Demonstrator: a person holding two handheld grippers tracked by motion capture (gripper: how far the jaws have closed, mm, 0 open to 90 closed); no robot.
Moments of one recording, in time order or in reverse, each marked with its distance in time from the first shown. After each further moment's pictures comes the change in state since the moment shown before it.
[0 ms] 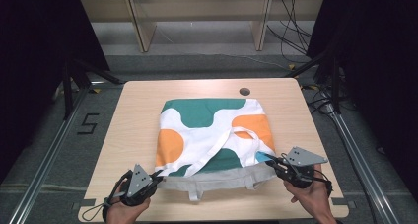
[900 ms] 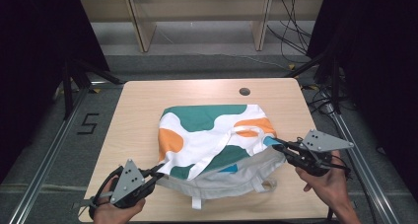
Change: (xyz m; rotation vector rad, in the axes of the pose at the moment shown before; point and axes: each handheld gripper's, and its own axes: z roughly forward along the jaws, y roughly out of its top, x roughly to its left) left arm -0.011 0.066 -0.053 -0.159 -0.060 0.095; right arm -0.014 0.060 -0.042 -0.117 0.014 -0.021
